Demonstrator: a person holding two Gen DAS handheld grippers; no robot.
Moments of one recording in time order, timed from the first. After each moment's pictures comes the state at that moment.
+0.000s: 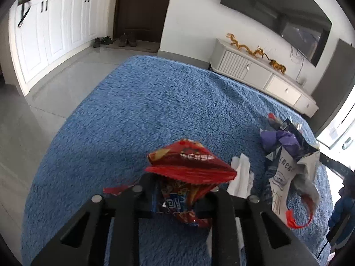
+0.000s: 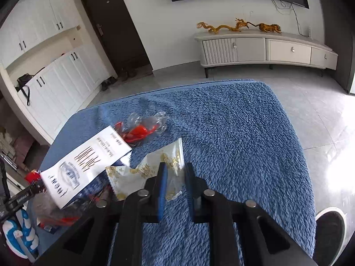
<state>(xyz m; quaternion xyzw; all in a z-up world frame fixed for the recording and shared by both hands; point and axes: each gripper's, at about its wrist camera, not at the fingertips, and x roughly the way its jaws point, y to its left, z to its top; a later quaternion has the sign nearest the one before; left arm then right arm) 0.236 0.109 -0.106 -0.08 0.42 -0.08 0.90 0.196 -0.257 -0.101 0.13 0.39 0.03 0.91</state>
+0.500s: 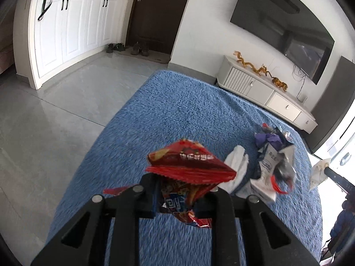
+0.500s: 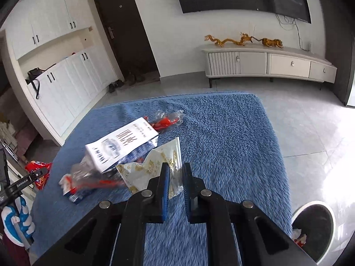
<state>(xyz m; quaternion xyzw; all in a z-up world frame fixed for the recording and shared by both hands) 0.163 0.162 -0.066 -0.11 0.39 -0.06 0.91 0.118 -0.241 -0.052 0.11 0.36 0.04 0.92</state>
